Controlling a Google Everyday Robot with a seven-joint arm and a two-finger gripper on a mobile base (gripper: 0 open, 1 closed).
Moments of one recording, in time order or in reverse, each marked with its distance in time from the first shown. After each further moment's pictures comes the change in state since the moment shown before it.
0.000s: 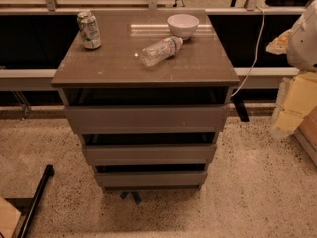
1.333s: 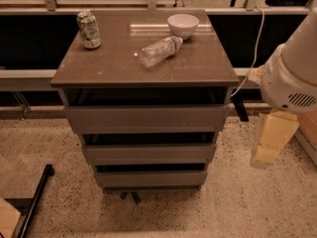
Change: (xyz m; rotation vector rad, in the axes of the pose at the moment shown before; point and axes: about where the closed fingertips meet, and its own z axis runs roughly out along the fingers) arm -0.008 0.038 0.046 -0.028 0.055 -0.032
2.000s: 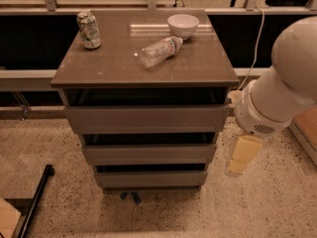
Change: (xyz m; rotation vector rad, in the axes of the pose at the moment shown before) arm -0.010 -0.004 0.079 0.052 -0.070 -0.018
